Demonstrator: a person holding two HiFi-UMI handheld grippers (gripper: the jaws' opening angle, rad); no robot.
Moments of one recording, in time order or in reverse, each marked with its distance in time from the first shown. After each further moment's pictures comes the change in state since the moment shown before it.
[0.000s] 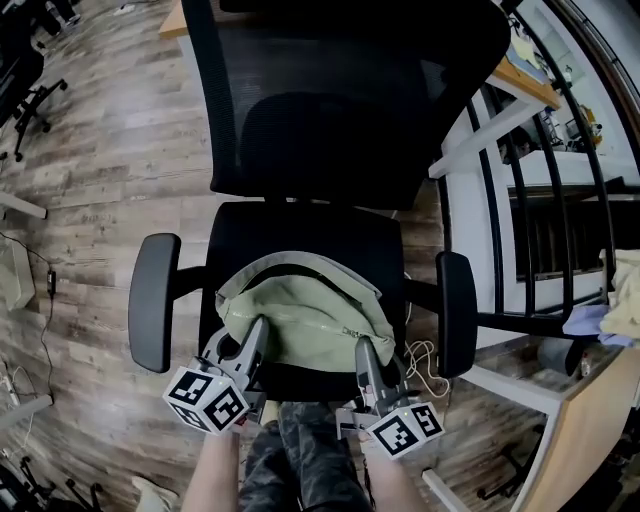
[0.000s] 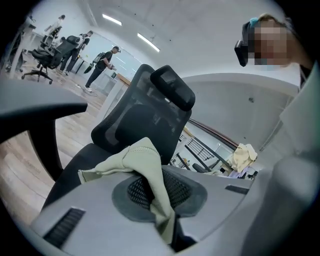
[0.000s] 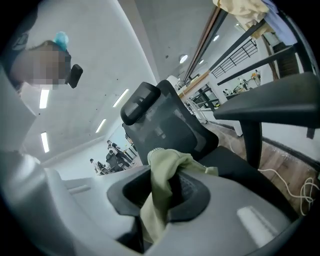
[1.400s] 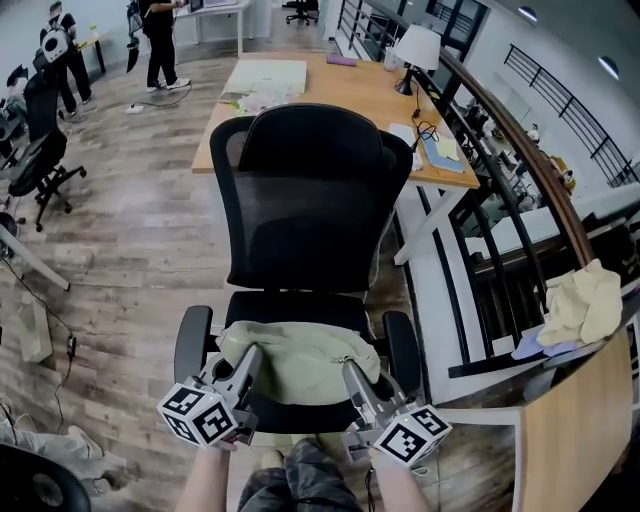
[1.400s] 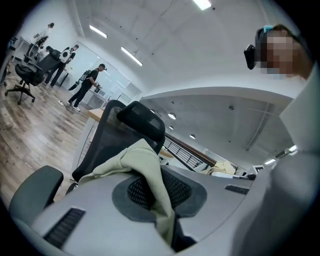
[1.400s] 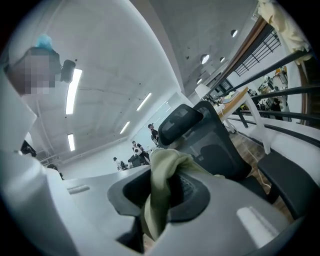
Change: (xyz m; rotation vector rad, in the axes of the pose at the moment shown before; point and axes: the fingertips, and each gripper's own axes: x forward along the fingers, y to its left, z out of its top) left arm -0.075 -0.125 0.149 0.110 -0.129 -0.144; right arm -0.045 0.154 0.141 -0.085 0.001 0.255
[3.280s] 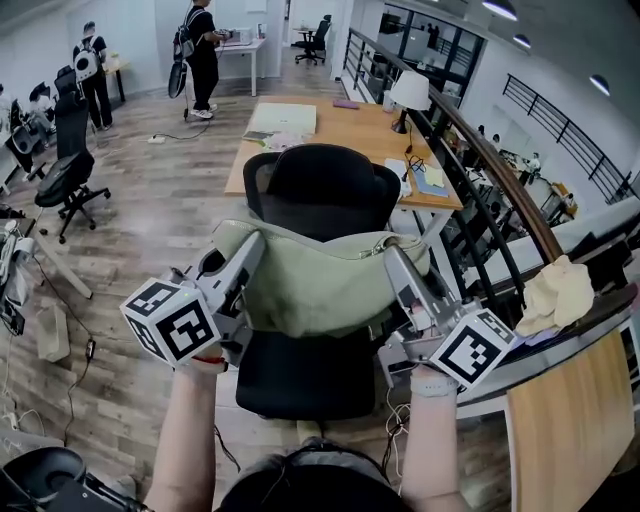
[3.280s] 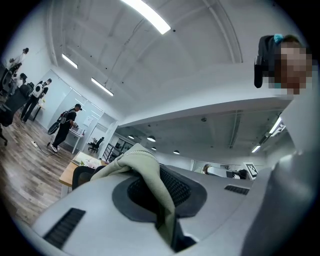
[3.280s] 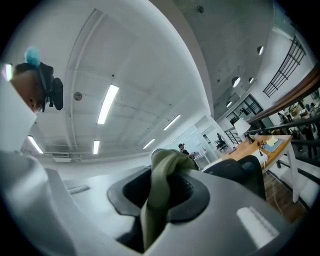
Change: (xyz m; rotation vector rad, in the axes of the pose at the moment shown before) left arm -0.072 -0.163 0.239 0.259 -0.264 -0.185; right arm -0.024 0.196 0.213 -0.197 -0.228 0.268
